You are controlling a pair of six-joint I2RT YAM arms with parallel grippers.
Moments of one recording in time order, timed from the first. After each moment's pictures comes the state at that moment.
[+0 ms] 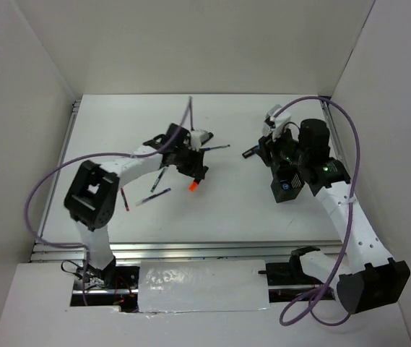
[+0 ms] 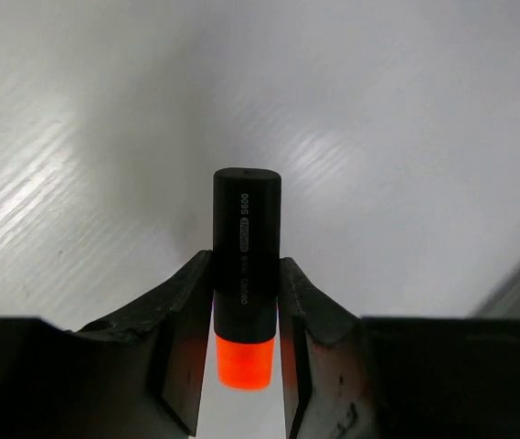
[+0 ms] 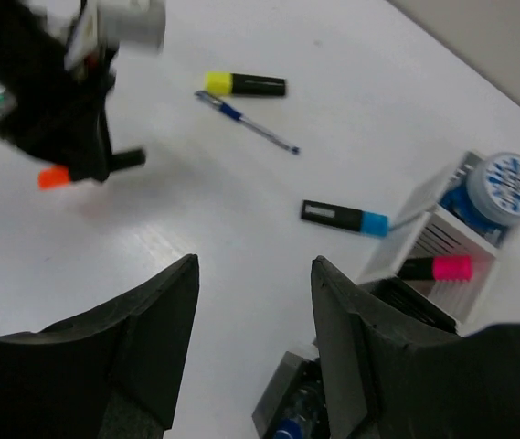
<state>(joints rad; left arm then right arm) -0.57 1.95 1.39 -0.45 0.34 -0.09 0.13 1.06 1.06 -0.39 -0.43 -0.32</state>
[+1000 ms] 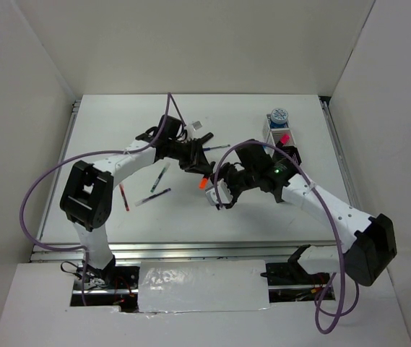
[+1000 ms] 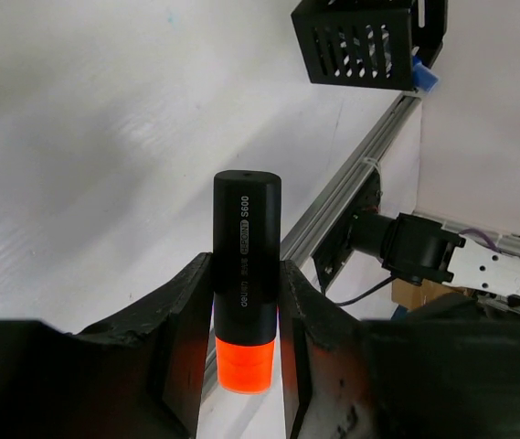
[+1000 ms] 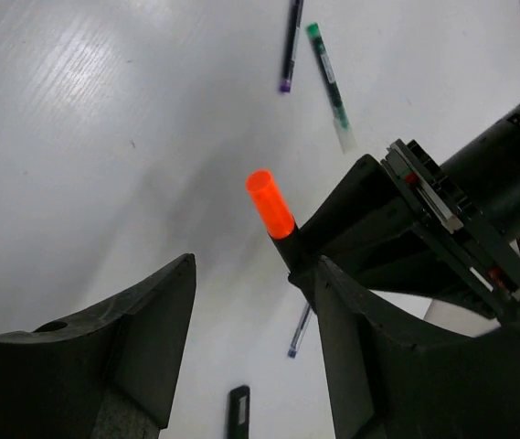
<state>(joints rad) -0.45 1.84 1.37 -0.37 0.74 -0.58 0.67 1.26 1.06 -0.62 -0.56 -1.49</state>
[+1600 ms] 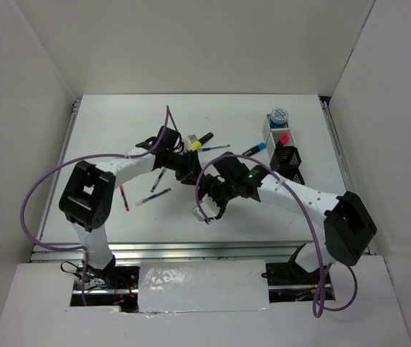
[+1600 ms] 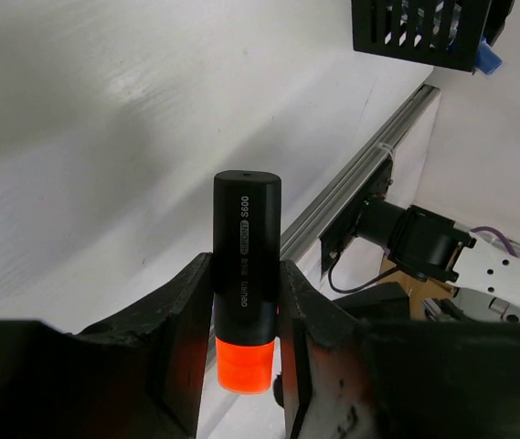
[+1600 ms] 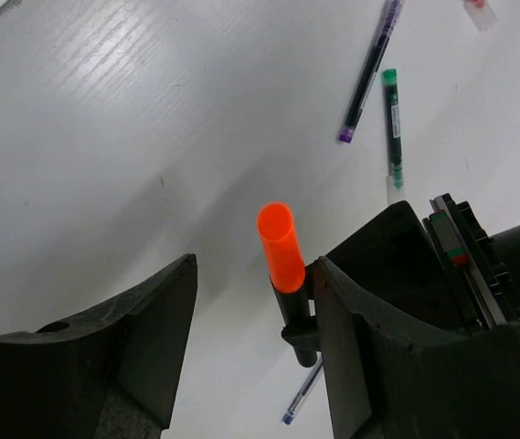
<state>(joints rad) -0.46 1.83 1.24 -0.35 0.74 -0.63 0.78 1.44 1.00 -0.53 -0.51 -1.63</state>
